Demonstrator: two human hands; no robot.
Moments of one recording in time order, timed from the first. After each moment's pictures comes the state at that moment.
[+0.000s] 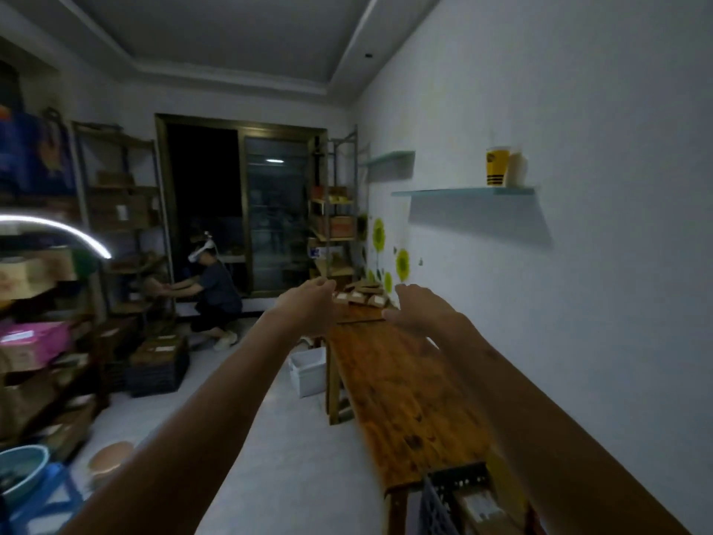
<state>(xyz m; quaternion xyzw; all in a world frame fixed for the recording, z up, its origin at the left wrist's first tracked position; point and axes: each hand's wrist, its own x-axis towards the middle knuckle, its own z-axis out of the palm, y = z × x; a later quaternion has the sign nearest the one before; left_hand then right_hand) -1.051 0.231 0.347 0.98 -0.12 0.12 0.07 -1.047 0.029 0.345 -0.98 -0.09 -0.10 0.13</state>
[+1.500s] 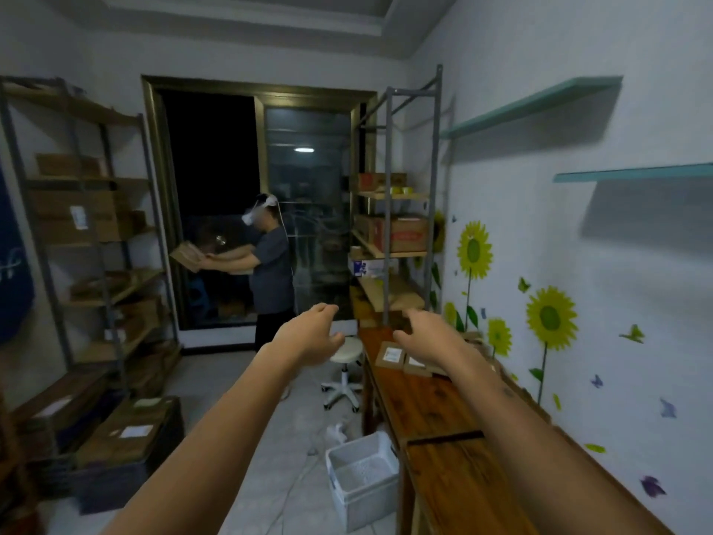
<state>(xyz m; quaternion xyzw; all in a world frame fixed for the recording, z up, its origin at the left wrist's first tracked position) -0.038 0.586 0.290 0.99 -0.06 0.09 0.11 -0.016 0.367 0.292 -0.98 -0.11 -0.06 0.17</state>
